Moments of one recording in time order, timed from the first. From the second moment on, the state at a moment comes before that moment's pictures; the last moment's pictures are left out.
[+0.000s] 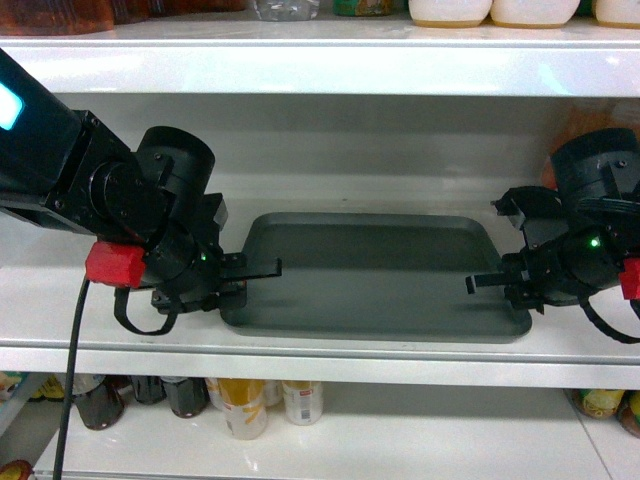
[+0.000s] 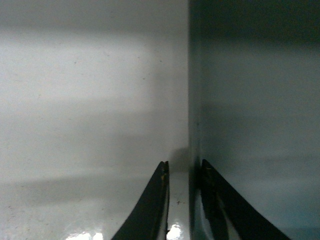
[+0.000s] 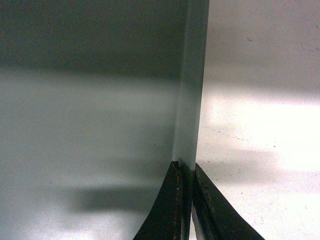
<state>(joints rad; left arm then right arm) -0.22 2.35 1.41 -0.07 -0.03 -0.24 0.10 2.35 1.38 0.07 0.00 0.00</state>
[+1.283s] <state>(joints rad) -0.24 1.64 0.74 0.10 -0.10 -0.33 0.12 1.66 0.68 0.29 -0.11 0.14</state>
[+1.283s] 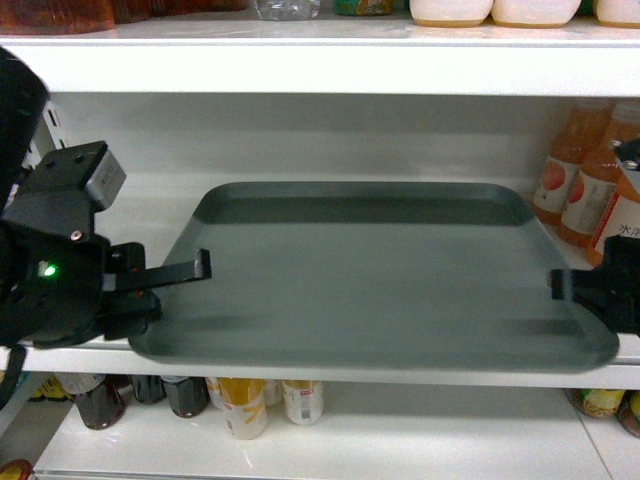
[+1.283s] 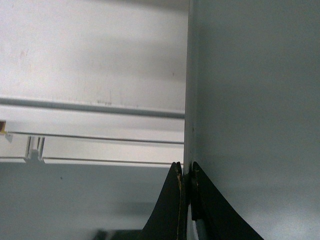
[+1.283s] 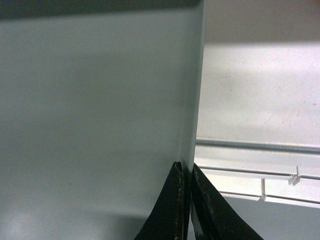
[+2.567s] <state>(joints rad) -0.30 1.42 0.61 0.04 -0.18 -0.36 0.10 1.46 0.53 0.28 -0.15 0.17</state>
